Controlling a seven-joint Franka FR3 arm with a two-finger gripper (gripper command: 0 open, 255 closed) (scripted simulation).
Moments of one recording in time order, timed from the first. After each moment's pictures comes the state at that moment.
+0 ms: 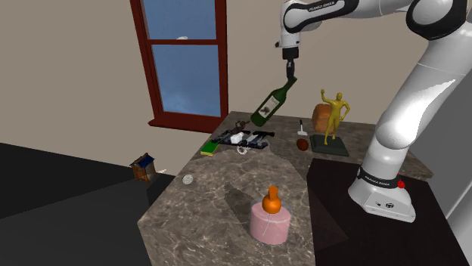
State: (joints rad) arm -0.21 -0.20 -0.15 -1.94 -0.10 1.63 -0.53
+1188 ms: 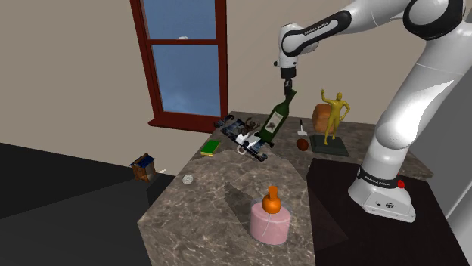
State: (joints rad) arm -0.21 -0.19 -0.16 -2.15 -0.11 1.86 -0.51
